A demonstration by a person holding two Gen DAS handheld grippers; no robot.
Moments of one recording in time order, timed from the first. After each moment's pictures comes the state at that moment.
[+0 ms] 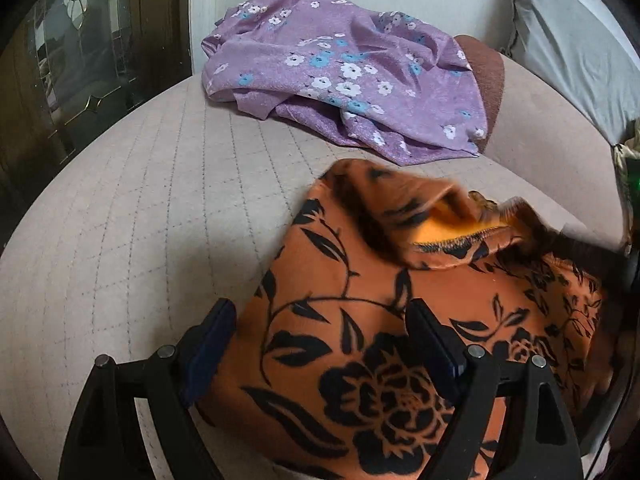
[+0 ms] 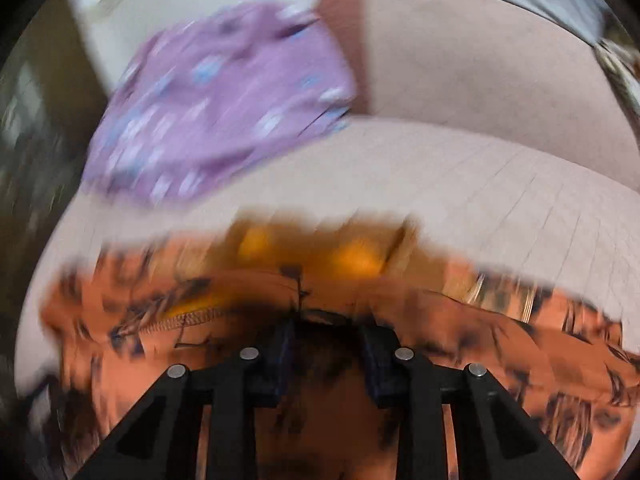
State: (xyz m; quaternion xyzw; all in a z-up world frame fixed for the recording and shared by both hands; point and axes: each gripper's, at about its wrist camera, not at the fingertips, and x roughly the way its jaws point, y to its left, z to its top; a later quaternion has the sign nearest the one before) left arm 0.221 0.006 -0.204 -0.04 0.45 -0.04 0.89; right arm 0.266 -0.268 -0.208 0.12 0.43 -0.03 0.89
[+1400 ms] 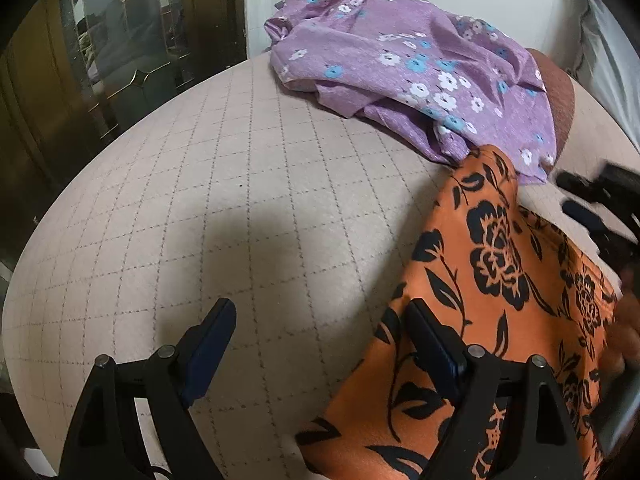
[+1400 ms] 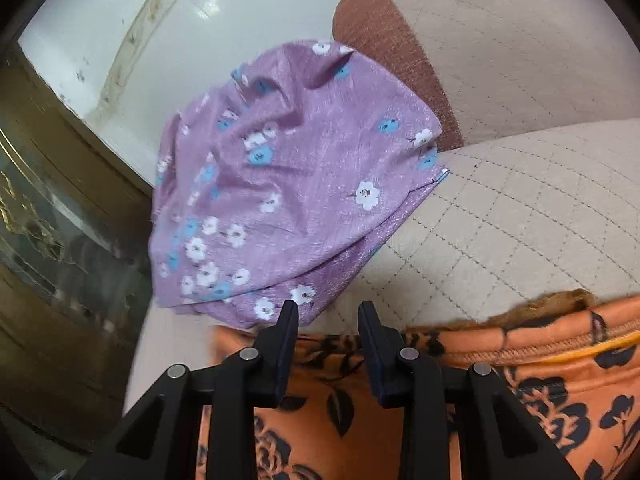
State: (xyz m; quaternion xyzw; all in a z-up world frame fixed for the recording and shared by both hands) left arm 0.249 0.056 -0.206 -0.06 0.47 0.05 0.88; right arm 0.306 -0.236 -0.190 0.29 0.37 0.06 0.88
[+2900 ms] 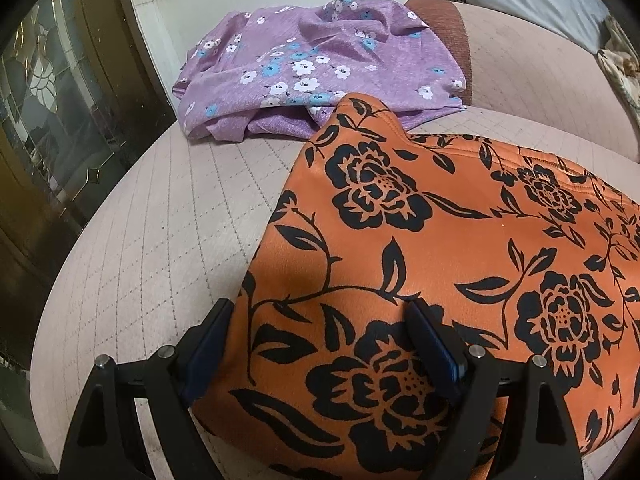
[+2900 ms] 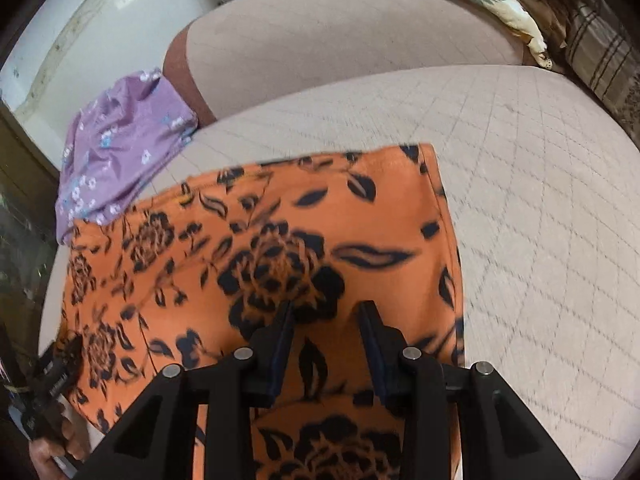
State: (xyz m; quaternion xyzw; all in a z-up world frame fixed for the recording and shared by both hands) left arm 0.209 -0.035 -0.214 0.12 0.42 -0.03 0.90; right arm 0.095 -0.412 -0.214 0.23 0.44 -0.12 0.86
